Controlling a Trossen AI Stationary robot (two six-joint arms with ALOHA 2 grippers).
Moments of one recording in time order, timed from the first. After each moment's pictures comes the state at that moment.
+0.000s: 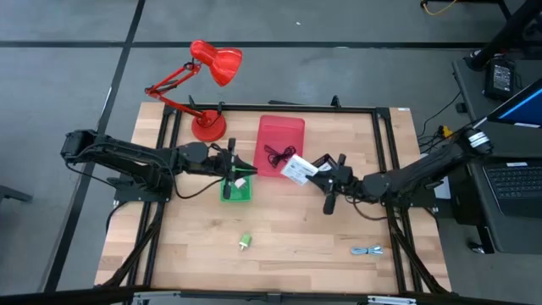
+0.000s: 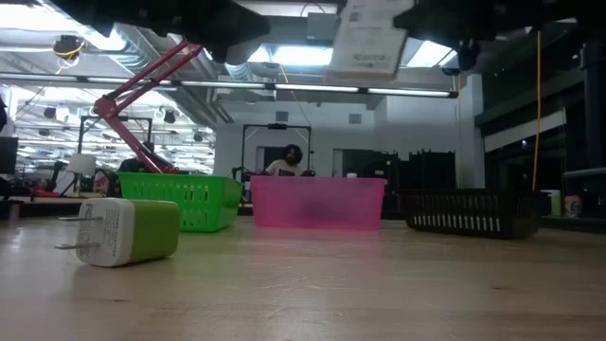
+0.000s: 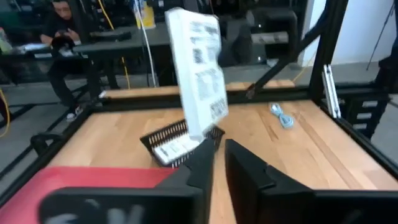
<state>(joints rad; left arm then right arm) -0.02 1.11 0.58 0.39 -0.03 0.05 0.39 1.13 0.48 0.60 0.72 0.14</state>
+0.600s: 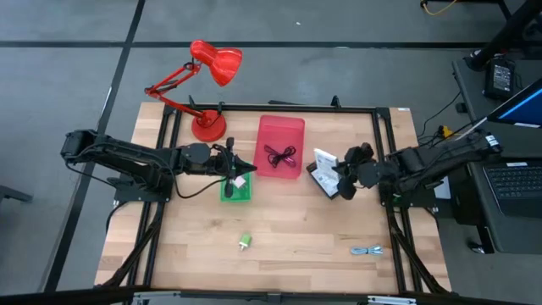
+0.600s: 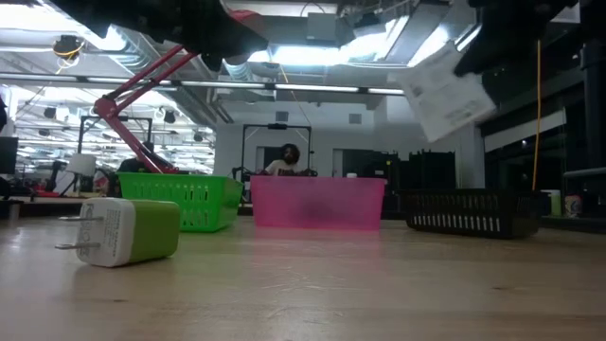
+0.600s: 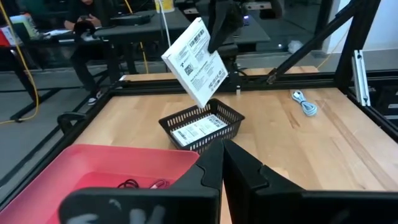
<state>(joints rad) -0.02 1.11 0.58 0.33 -0.11 0.04 0.29 0.95 0.88 -0.80 0.56 0.69</state>
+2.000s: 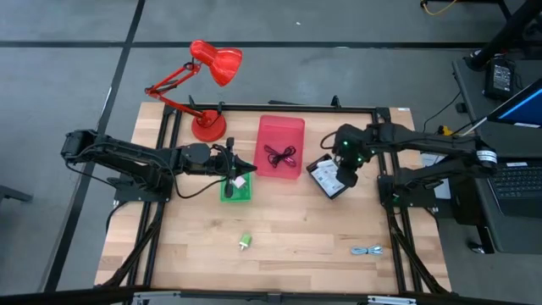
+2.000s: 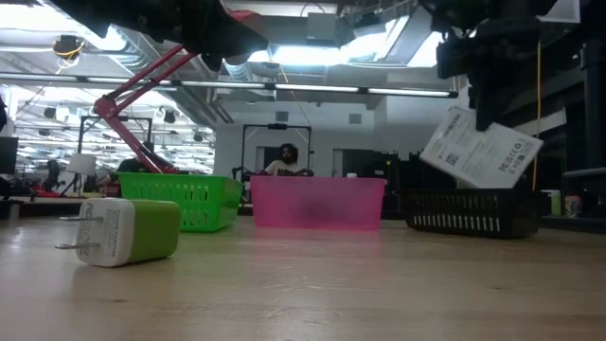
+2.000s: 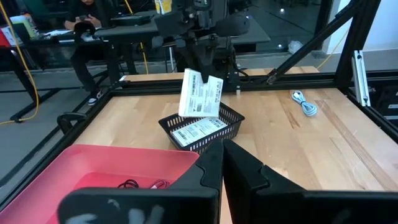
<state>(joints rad) -0.02 1.11 0.58 0.33 -0.11 0.04 -0.26 1.15 0.94 -1.02 -0.16 0.21</state>
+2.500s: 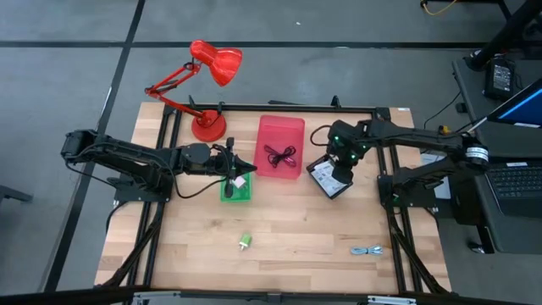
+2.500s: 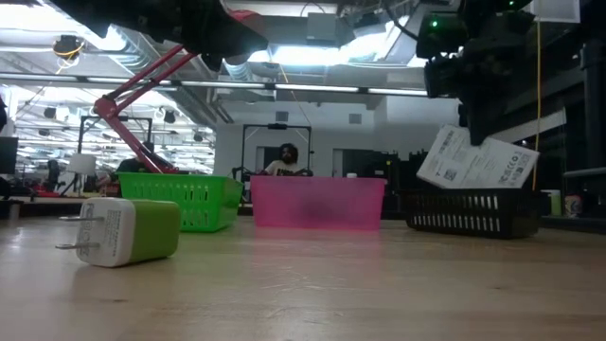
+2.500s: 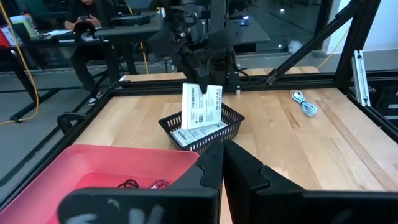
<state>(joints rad) -0.02 1.11 0.58 0.33 -0.11 0.04 -0.35 1.27 0.94 -1.00 -0.27 0.12</state>
